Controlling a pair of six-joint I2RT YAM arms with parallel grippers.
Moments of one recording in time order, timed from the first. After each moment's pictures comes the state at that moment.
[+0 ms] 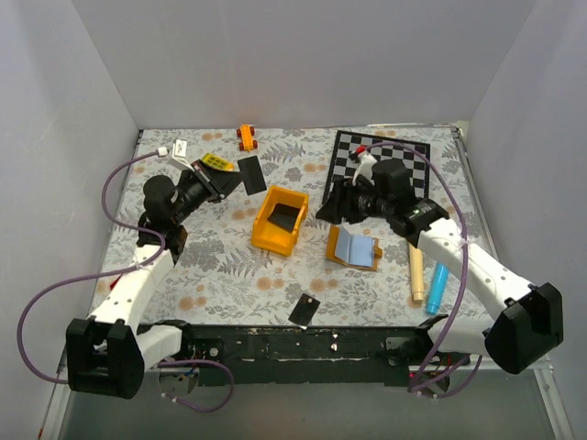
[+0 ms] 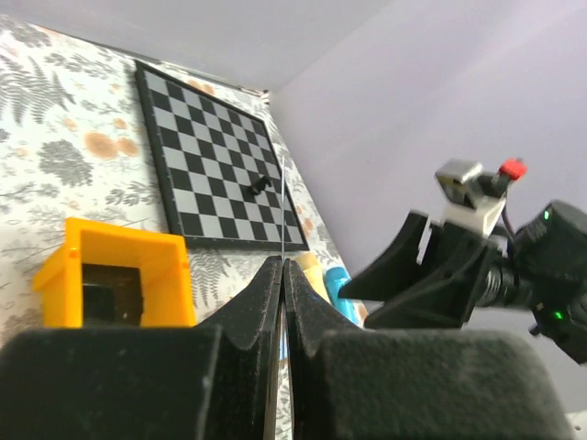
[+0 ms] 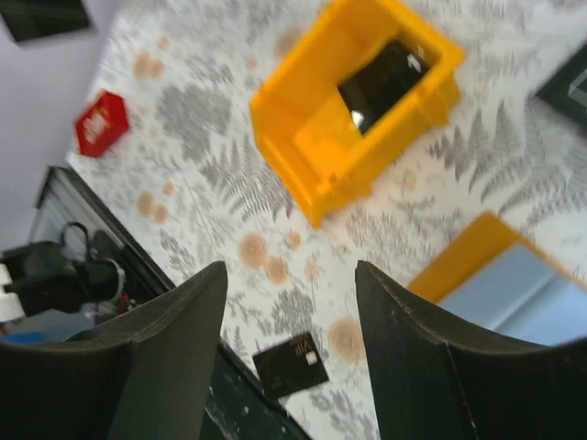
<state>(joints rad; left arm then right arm) -0.16 1.14 0.73 0.46 0.56 -0.87 0.49 1.25 1.05 -0.26 -0.48 0.45</state>
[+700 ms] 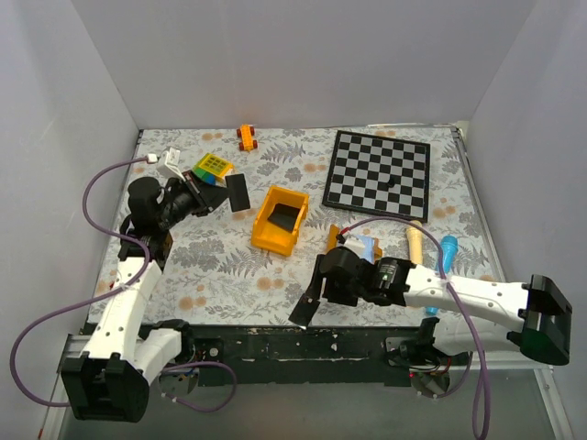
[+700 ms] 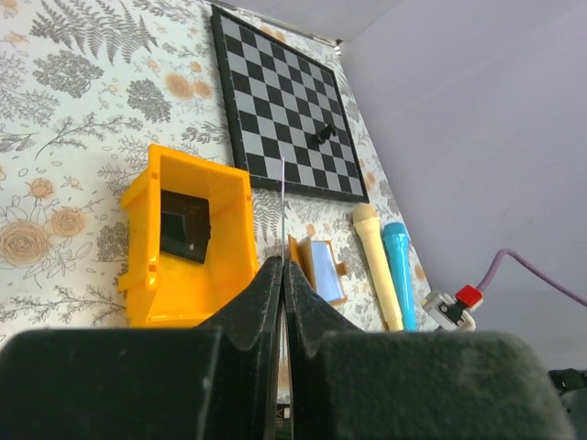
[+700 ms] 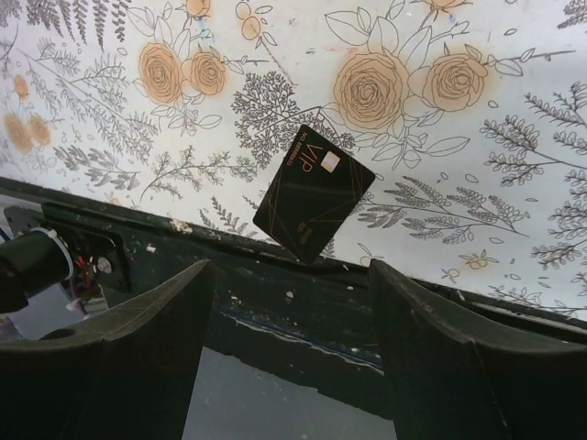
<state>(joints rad) -0.05 0.98 0.80 -0.02 0.59 -0.64 1.18 1.13 0.78 -0.62 0.18 1.19</state>
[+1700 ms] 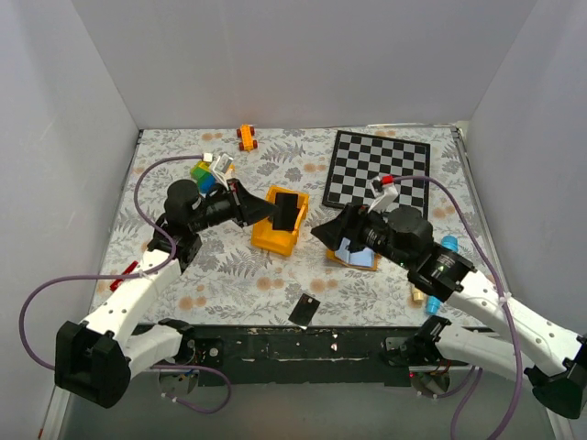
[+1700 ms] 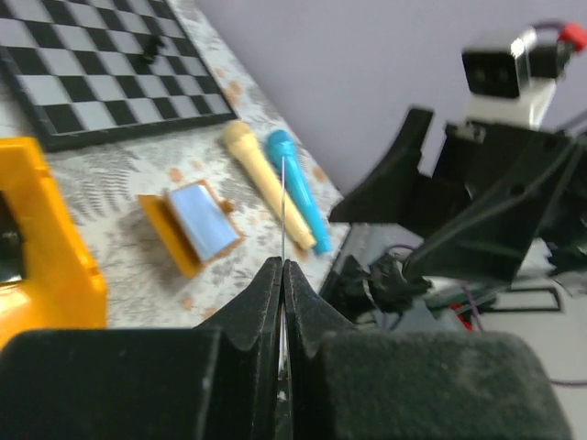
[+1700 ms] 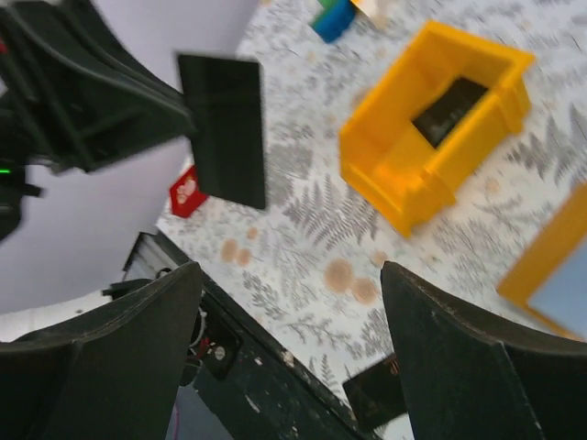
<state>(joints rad) -0.35 1.06 0.80 0.13 0.69 -0.63 0.89 0.84 0.77 -0.24 0.07 0.76</state>
